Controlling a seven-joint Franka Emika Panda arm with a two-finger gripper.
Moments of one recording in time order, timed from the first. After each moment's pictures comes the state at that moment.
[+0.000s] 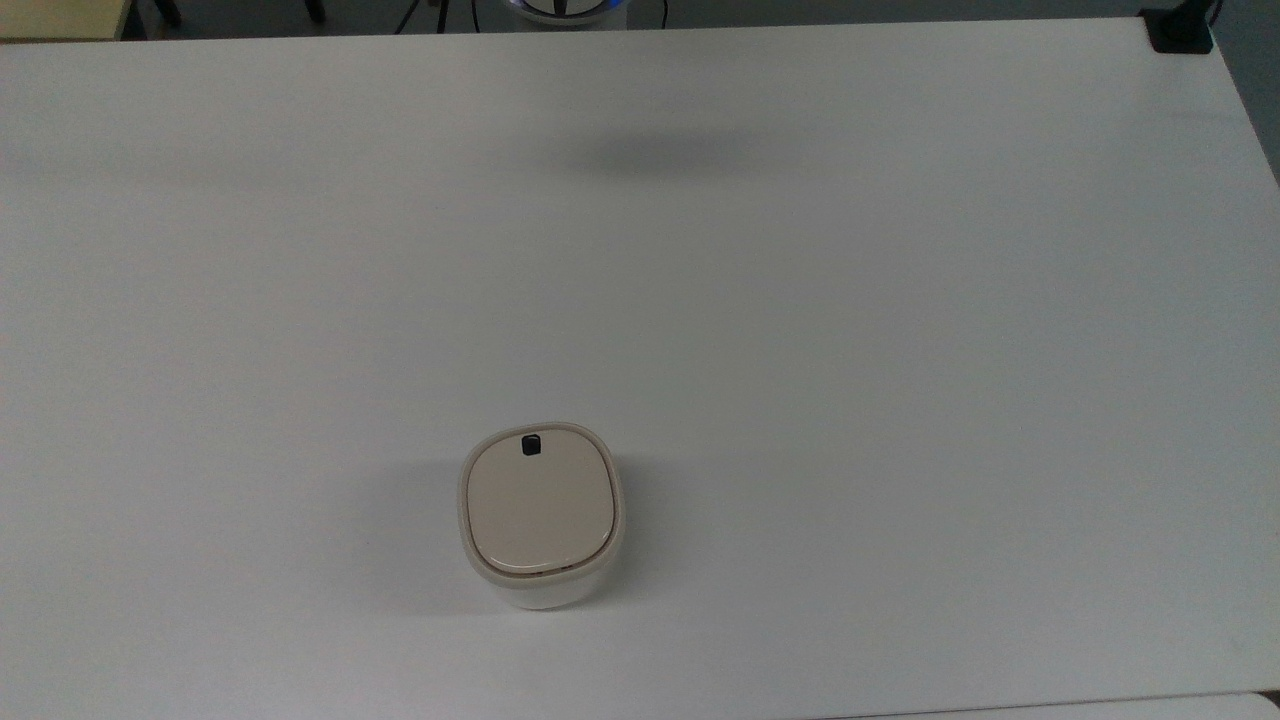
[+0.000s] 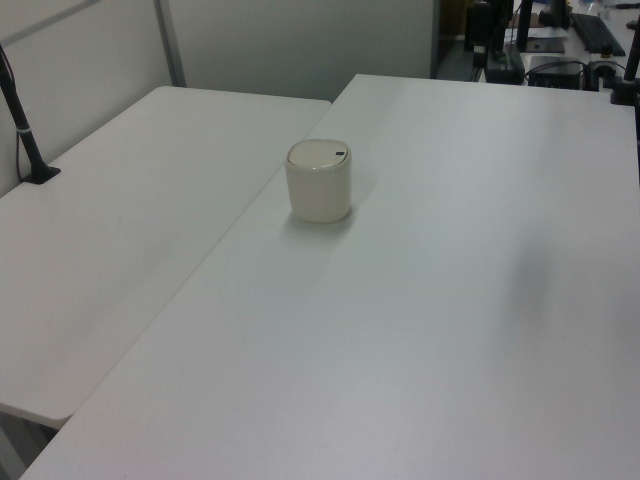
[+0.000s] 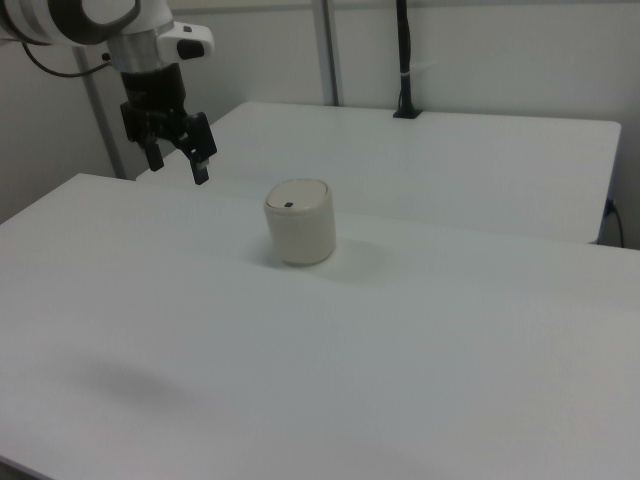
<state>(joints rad) 0.04 -0.04 -0.03 -1.59 0.02 1.58 0.08</state>
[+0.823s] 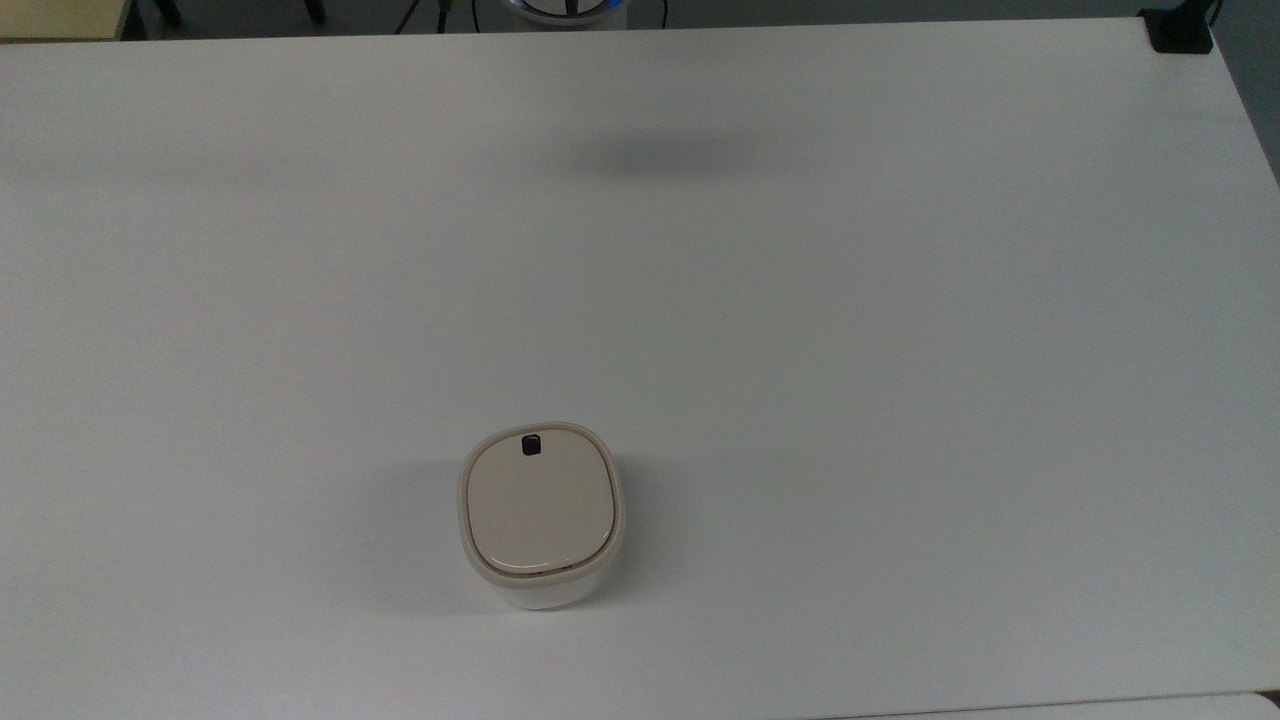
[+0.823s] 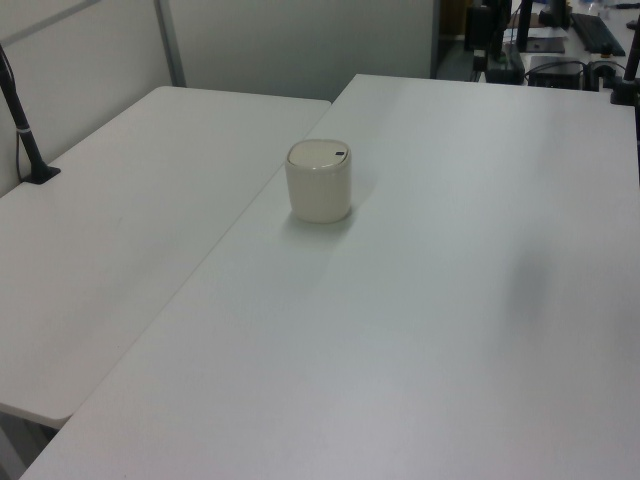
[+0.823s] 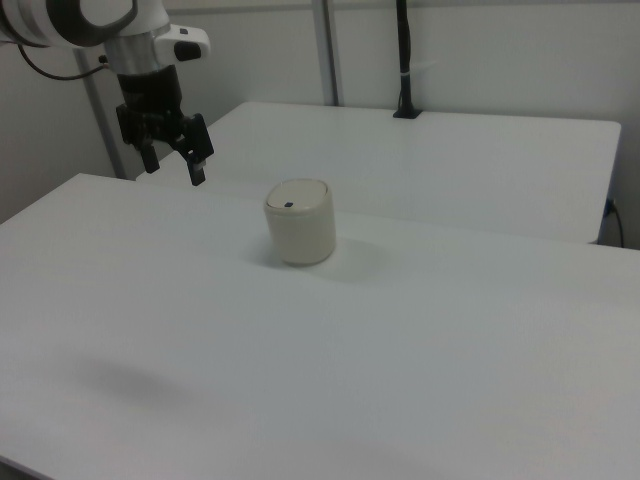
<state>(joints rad) 0.05 -0.04 -0.02 -1.60 0.02 1.58 0.06</state>
